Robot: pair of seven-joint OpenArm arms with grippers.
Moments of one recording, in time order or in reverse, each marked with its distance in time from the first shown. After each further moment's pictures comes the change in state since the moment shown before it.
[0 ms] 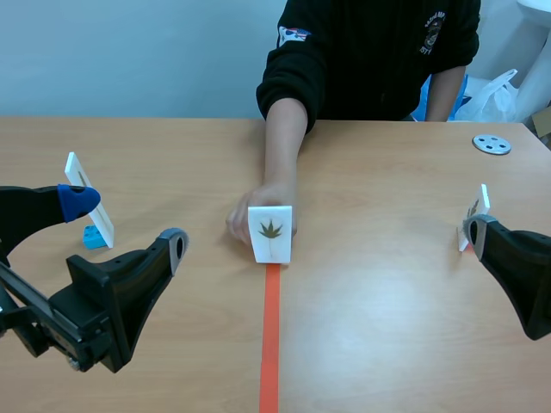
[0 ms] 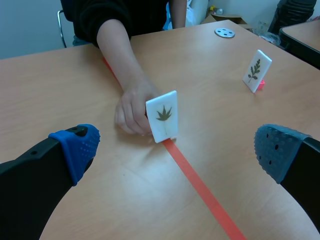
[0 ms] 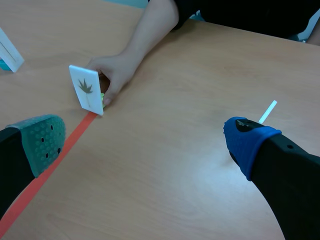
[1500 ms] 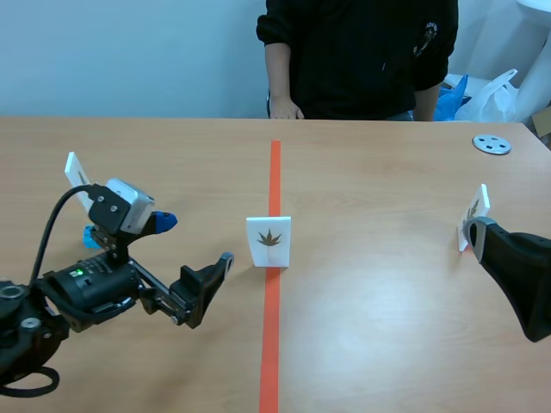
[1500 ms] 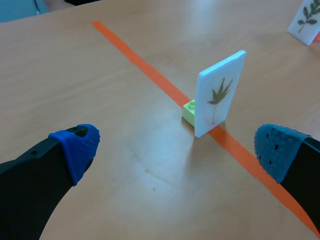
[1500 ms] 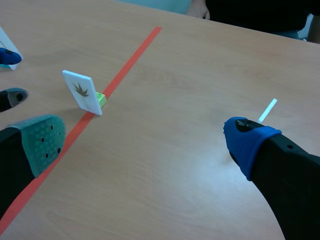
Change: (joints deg) left arm -40.2 7.8 16.8 -53.8 17.3 -8.0 -16.8; right arm 0.0 0.0 0.0 0.0 -0.2 0.0 -0.4
